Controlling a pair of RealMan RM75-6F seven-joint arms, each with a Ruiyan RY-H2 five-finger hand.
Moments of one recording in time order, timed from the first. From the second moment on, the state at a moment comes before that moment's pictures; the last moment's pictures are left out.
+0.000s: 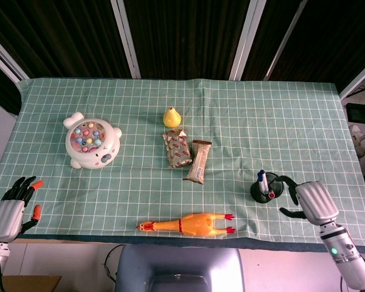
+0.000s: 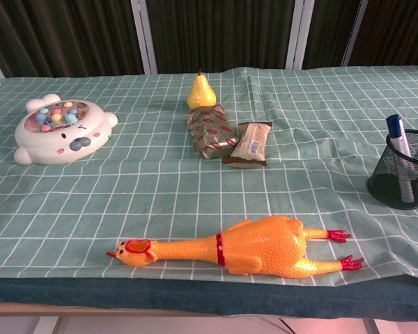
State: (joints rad) left arm -0.16 -1.13 -0.04 -1.59 1.46 1.40 0.04; right arm 0.25 -1.06 0.06 -1.73 -1.54 1.27 -0.09
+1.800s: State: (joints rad) left arm -0.16 -1.13 -0.03 -1.60 1.47 1.39 0.04; right arm 0.35 -1.21 0.05 -1.50 -1.52 1.18 0.10
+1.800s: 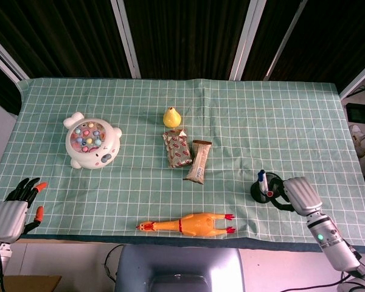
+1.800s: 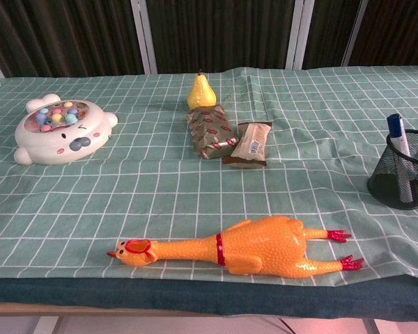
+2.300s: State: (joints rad) left arm -0.17 -1.13 -0.03 -1.60 1.48 1.38 0.04; right arm 0.32 -1.12 0.07 -1.67 -1.56 1.29 0.09
